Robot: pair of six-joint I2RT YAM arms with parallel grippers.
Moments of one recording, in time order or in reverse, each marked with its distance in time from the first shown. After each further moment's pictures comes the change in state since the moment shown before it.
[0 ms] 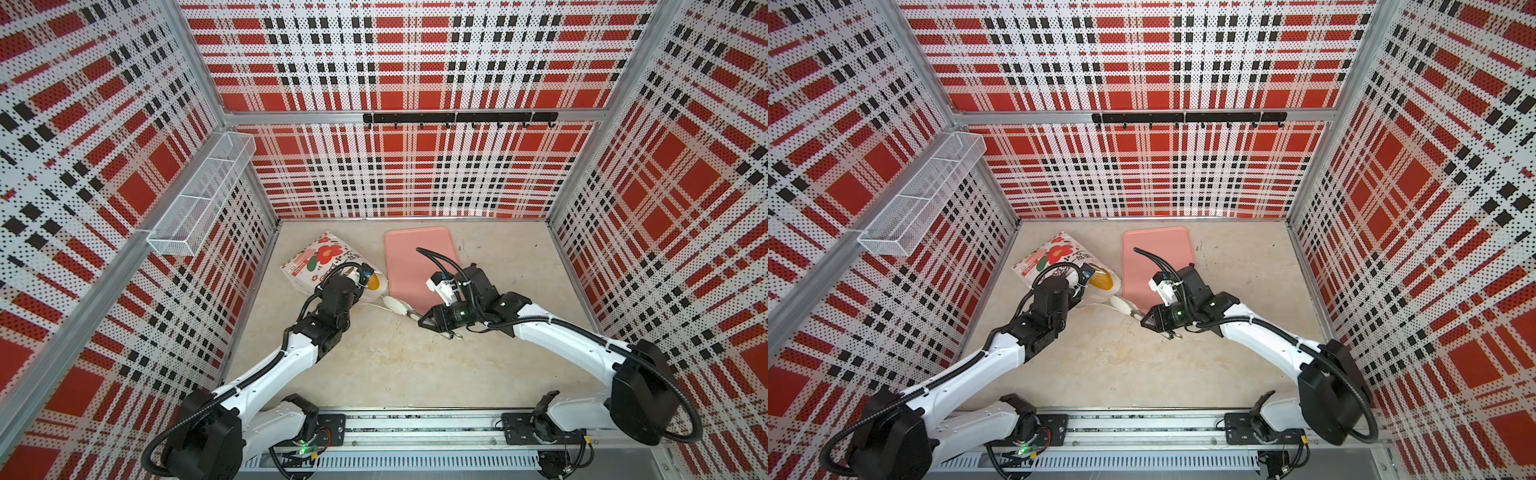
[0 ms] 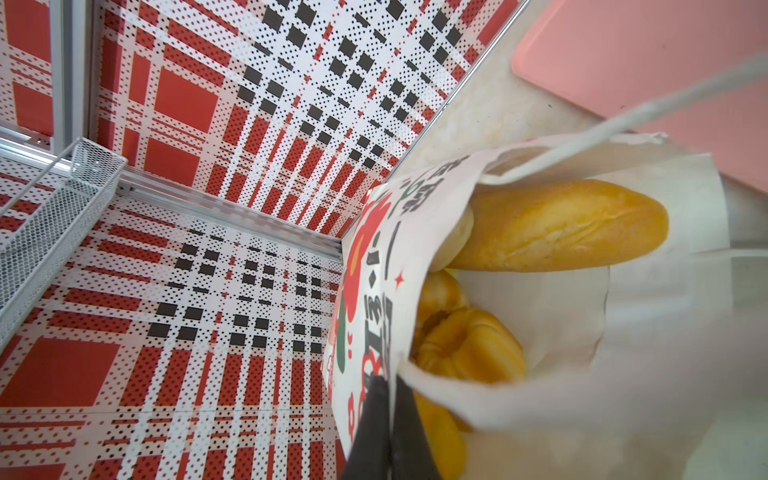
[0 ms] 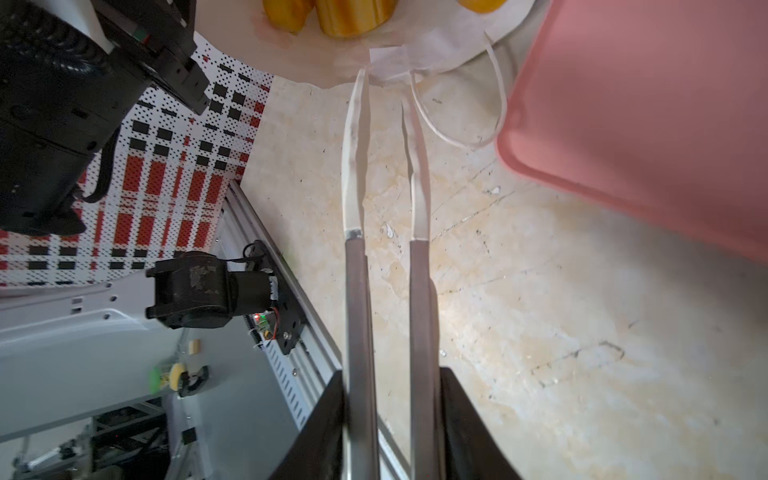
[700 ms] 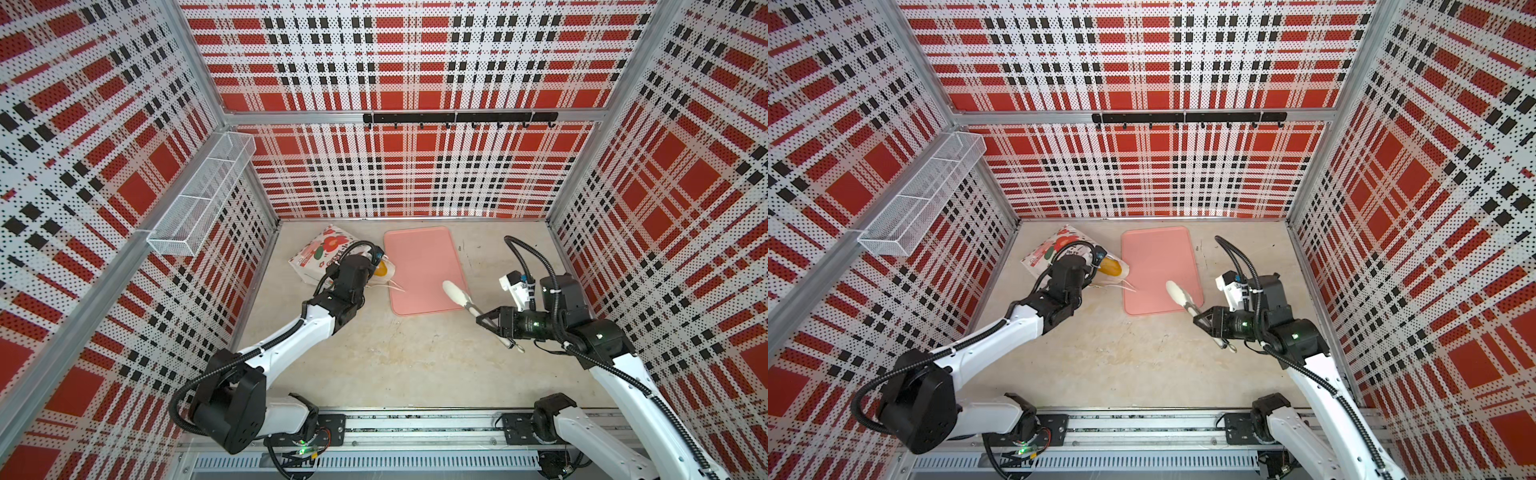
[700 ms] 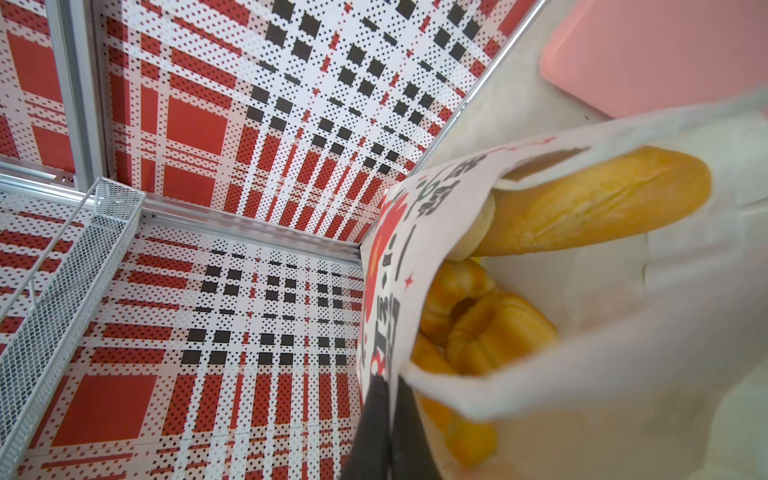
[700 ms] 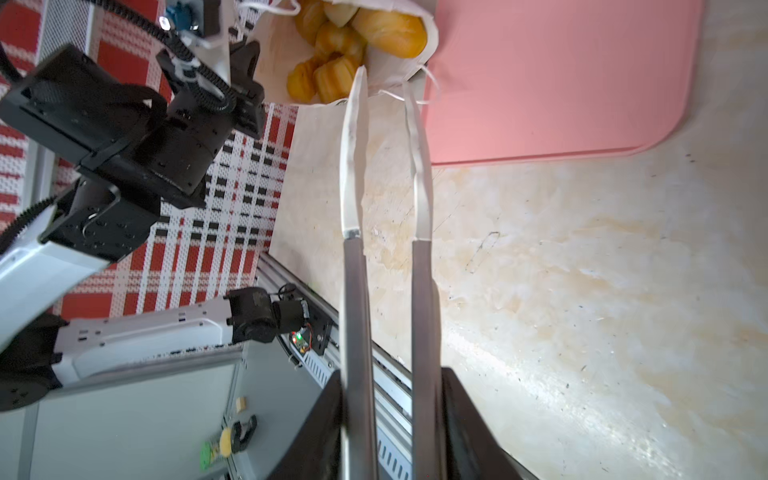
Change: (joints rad) left arm -0.021 0.219 0.194 -0.003 -0.113 0.071; right arm -0.332 -0.573 -0.078 -0.452 -0.094 0.122
